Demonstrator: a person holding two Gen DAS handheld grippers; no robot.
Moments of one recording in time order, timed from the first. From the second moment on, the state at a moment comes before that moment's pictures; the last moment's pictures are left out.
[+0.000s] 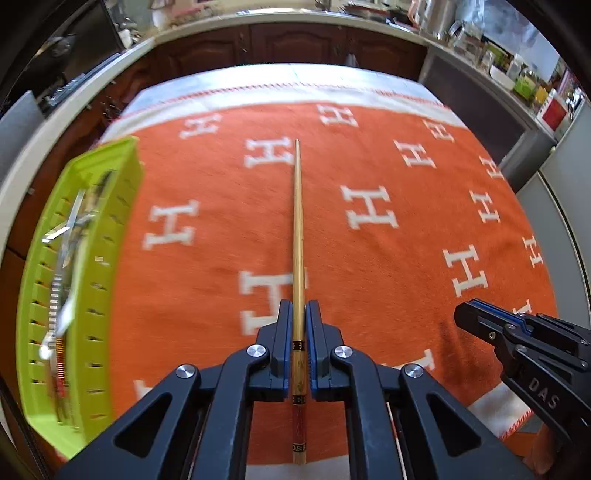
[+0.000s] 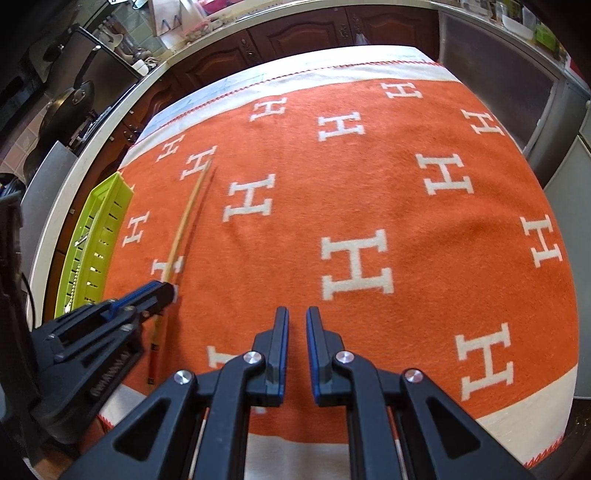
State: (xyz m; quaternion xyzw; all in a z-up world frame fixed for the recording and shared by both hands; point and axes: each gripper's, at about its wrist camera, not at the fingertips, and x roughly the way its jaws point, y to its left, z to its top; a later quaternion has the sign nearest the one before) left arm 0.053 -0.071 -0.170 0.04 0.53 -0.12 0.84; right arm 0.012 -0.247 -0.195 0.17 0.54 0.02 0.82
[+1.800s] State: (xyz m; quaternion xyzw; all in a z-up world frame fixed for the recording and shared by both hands) left arm 0.075 0.131 -0.137 0.02 0.54 0.00 0.84; right arm 0.054 -0.114 -0.125 0.07 0.52 0.13 0.84
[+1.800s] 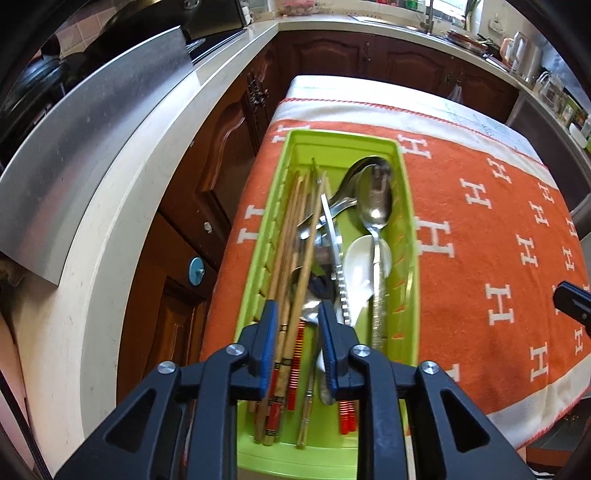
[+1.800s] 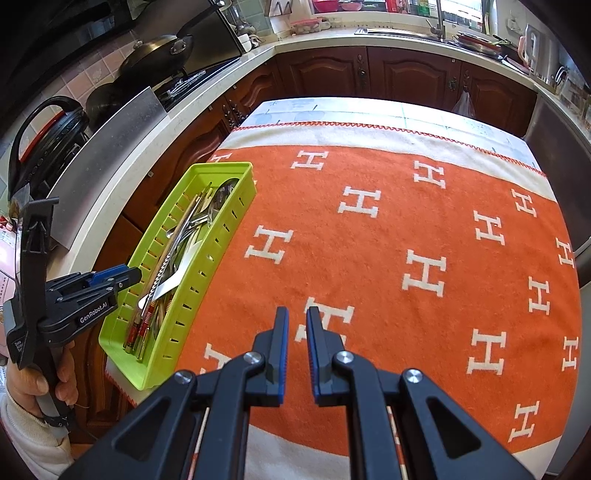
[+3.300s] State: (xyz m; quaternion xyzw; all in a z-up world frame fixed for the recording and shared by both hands) left arm 0.013 -0.012 0.000 0.02 0.42 -0.08 0.90; right arm -0.025 -0.191 -0.022 0.11 0.41 0.05 0.90
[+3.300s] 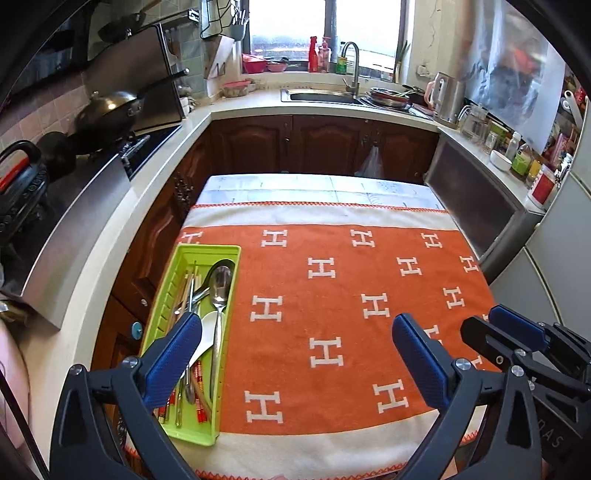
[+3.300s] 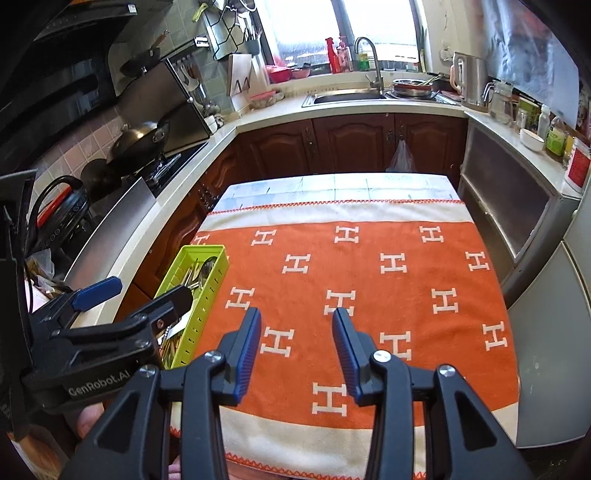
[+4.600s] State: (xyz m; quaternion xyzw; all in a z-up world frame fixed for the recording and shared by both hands) left arm -0.005 -0.016 0.013 0.03 0.40 -0.06 0.91; right arm -0.049 -0.195 -0.007 0.10 0.37 0.01 0.92
